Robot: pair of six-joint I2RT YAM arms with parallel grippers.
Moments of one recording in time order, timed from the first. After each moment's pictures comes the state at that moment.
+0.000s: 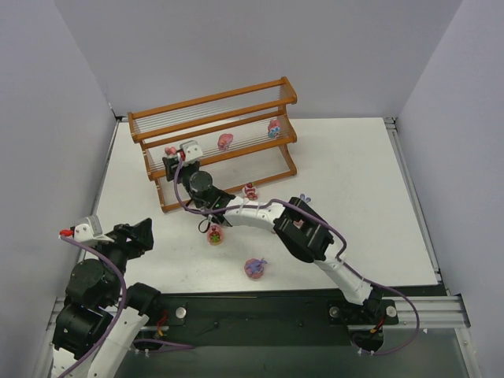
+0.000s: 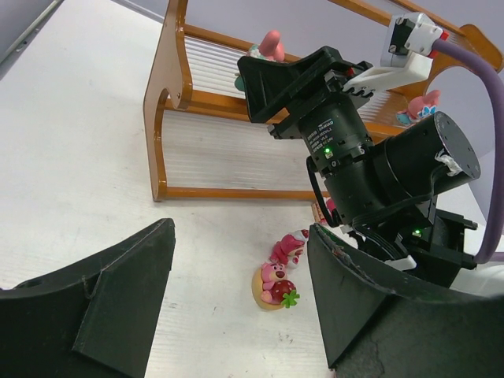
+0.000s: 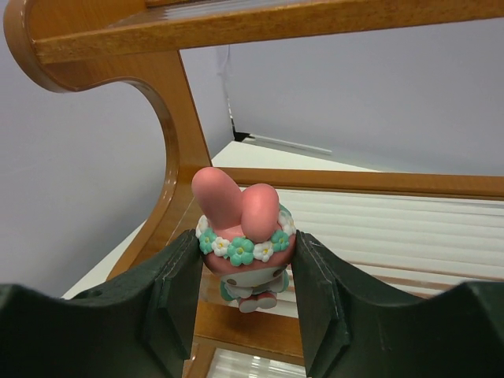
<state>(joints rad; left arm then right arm) -0.40 0.07 0.71 -0.72 -0.41 -0.51 1.05 2.38 1.79 0.78 0.49 0.06</state>
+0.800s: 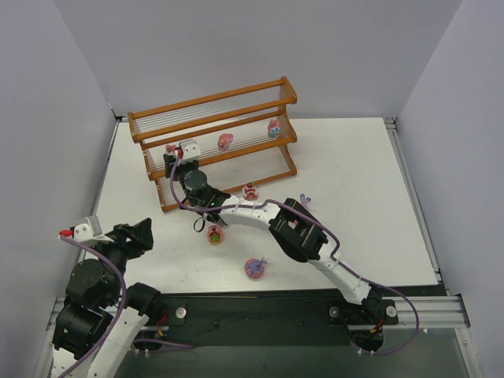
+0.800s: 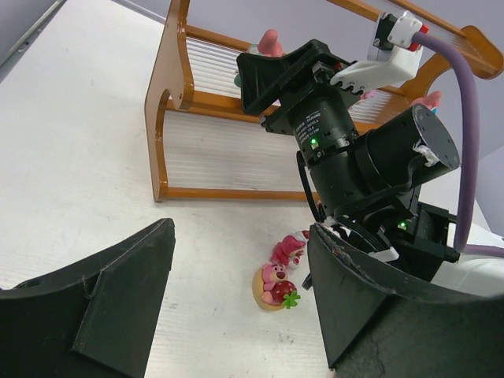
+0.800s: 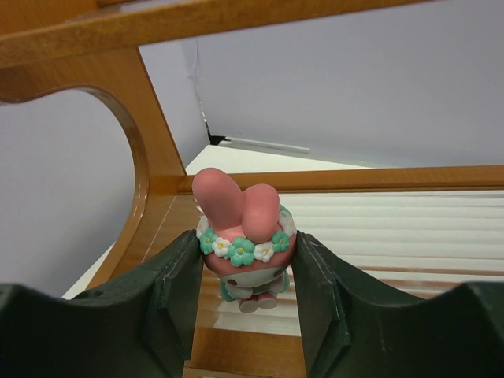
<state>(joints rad) -0.40 0.07 0.71 -0.72 -0.41 -0.51 1.05 2.45 1.91 0.74 0.58 0.07</state>
